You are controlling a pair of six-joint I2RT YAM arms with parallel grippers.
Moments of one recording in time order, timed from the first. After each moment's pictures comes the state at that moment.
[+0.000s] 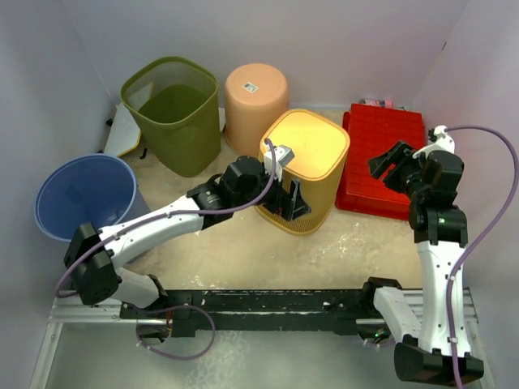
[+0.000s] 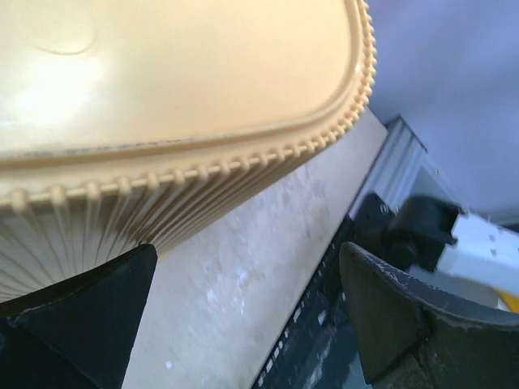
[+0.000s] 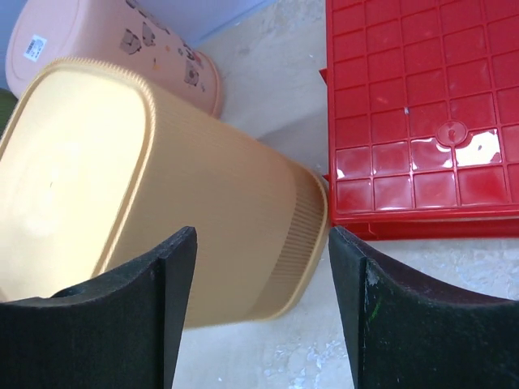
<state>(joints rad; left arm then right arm) -0.93 1.41 1.14 -0.12 0.22 -0.47 -0.12 0.84 1.11 -0.66 -0.14 0.45</state>
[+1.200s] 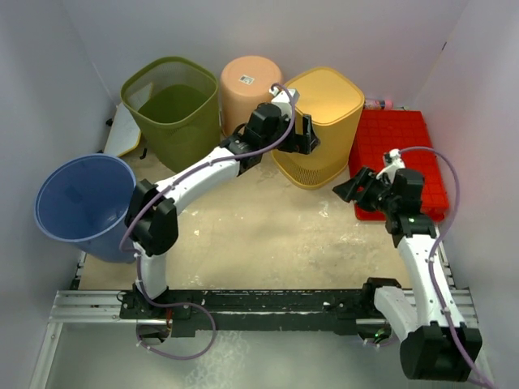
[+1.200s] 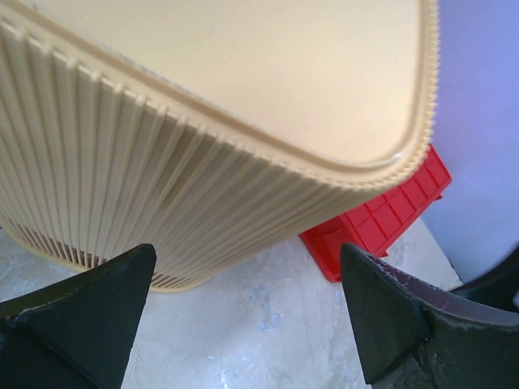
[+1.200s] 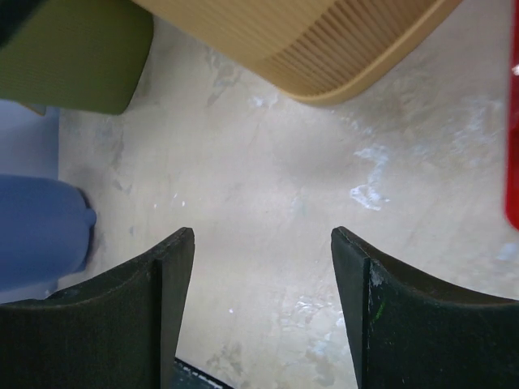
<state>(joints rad) -0.73 1.94 1.72 -0.10 0.09 -0.47 -0.08 0.85 0.73 -0.43 -0.45 0.48</state>
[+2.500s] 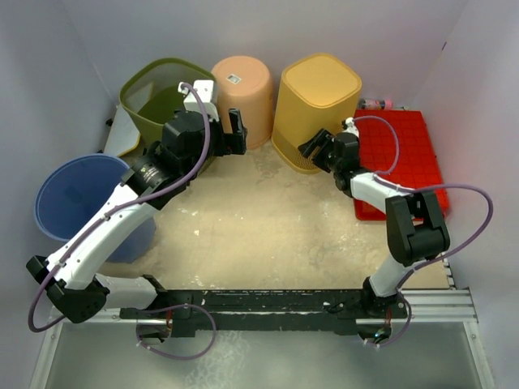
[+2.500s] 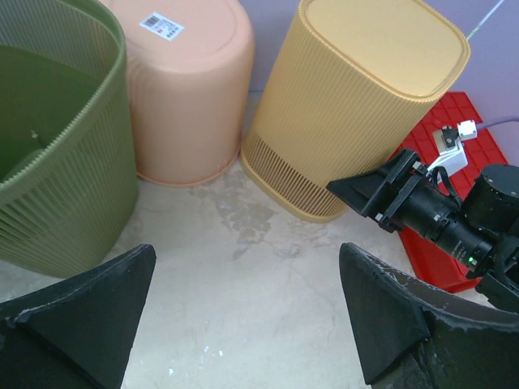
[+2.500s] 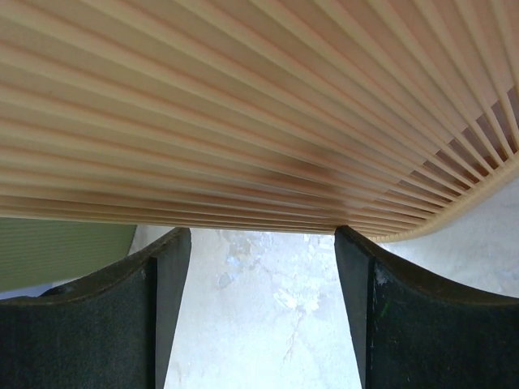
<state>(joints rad) -0.73 1.27 1.53 -0.52 -0.41 -0.35 0.25 1.67 0.95 0.30 -0.04 0.76</state>
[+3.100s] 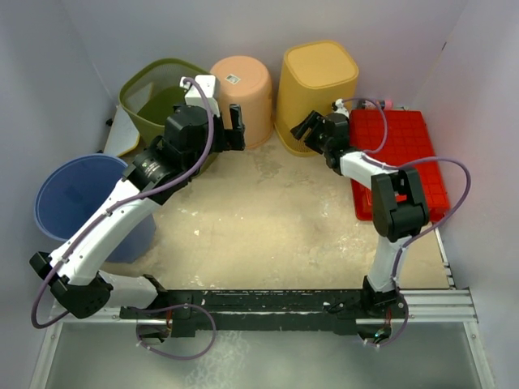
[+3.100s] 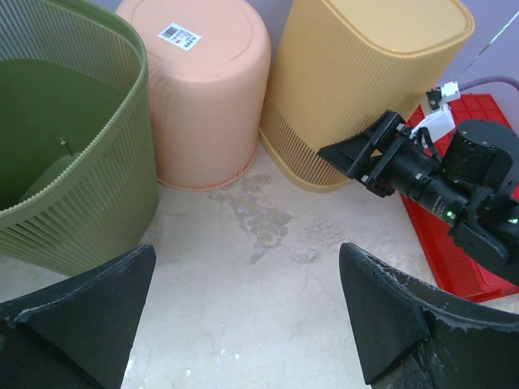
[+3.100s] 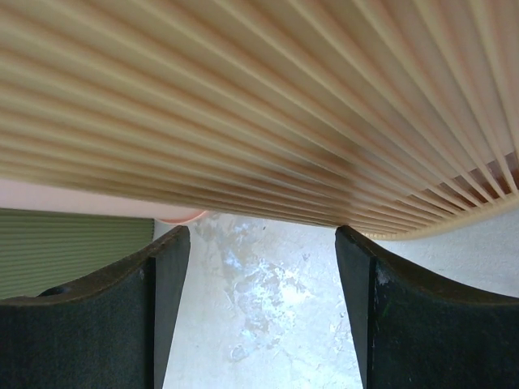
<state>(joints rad) -0.73 1.31 1.60 -0.56 -0.47 -0.31 0.25 1.93 1.28 0.24 -0.04 0.73</state>
